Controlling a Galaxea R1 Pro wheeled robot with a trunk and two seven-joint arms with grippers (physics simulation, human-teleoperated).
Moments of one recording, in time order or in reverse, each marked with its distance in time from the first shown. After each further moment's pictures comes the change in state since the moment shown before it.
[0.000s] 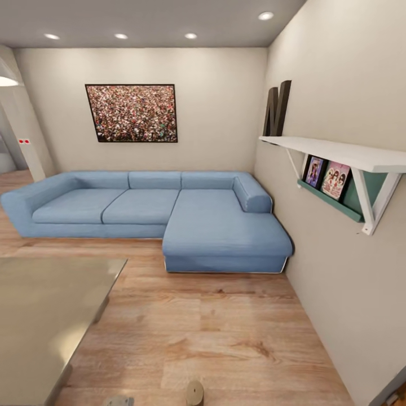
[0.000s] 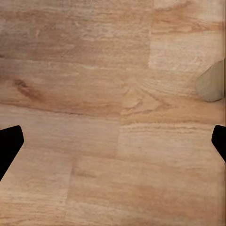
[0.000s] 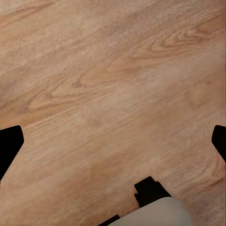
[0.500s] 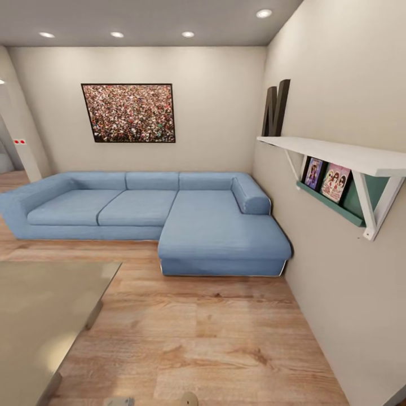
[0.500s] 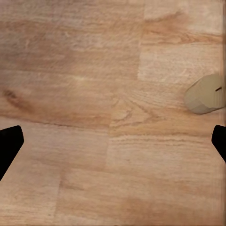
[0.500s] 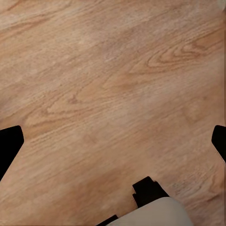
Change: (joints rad) left arm 0.000 -0.001 0.000 0.000 -0.001 0.000 0.000; right arm 0.000 -0.003 0.000 0.003 0.002 0.000 0.000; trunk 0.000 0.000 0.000
